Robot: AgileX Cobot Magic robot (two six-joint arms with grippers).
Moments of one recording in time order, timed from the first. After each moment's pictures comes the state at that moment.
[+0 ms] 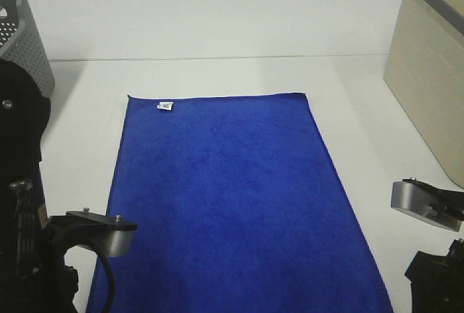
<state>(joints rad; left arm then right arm) -0.70 1.64 -0.77 -0.47 1.20 0.09 0.18 1.42 -0.50 0.55 1.21 -0.28</state>
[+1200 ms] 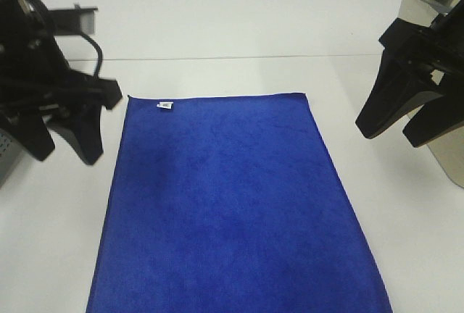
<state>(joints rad) -0.41 1.64 -1.24 -0.18 1.20 -0.15 0.18 1.43 -1.09 0.44 1.21 -0.20</state>
